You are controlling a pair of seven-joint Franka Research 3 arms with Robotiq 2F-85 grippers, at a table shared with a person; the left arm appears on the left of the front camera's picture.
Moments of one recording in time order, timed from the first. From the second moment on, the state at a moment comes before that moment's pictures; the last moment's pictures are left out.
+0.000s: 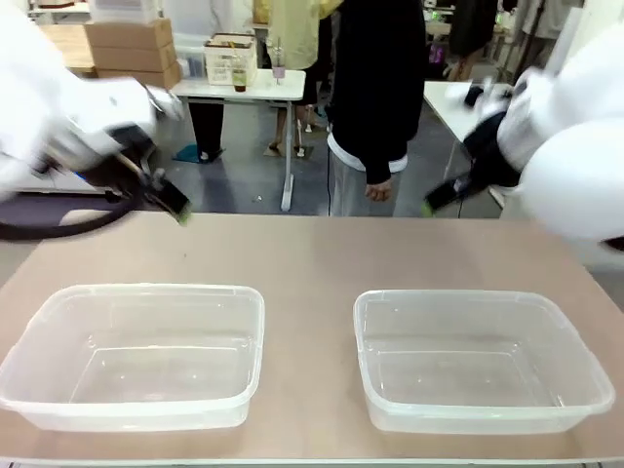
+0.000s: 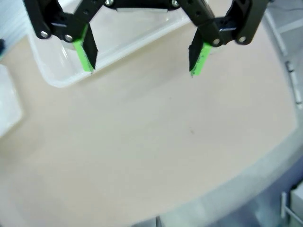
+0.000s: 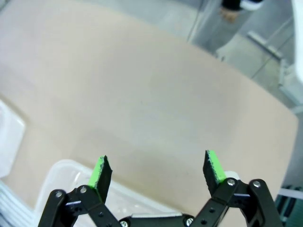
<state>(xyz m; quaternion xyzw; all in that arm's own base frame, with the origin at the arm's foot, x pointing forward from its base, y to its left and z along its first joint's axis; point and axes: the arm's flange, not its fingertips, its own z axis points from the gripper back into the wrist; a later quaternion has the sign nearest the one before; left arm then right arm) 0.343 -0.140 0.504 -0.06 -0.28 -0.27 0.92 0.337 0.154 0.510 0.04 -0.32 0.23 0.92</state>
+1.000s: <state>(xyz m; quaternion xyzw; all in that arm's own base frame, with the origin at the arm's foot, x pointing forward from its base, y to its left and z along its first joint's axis) 0.322 0.010 0.499 -0.56 -0.23 -0.26 0.76 0.290 -0.033 0.561 0.49 -0.23 0.00 0.84</state>
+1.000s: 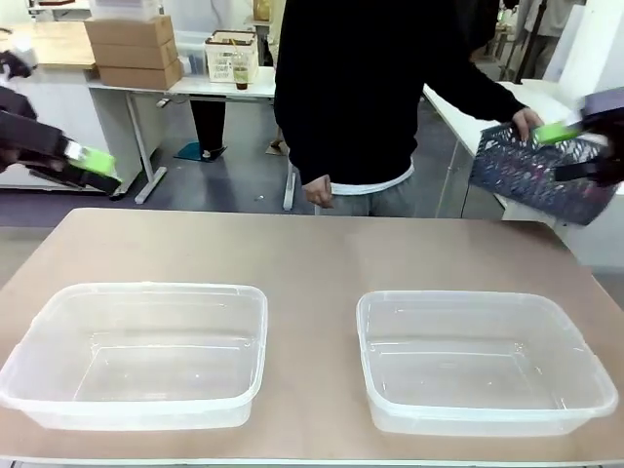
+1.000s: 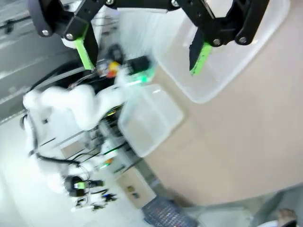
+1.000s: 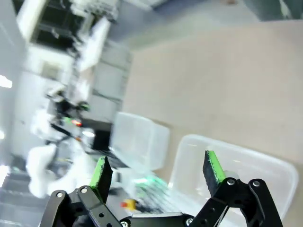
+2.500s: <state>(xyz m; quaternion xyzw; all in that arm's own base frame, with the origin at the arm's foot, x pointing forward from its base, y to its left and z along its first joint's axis) 0.236 0.088 0.541 -0.29 -0.13 -0.21 0.93 0.299 0.262 0.554 0.44 -0.15 0.11 0.88</state>
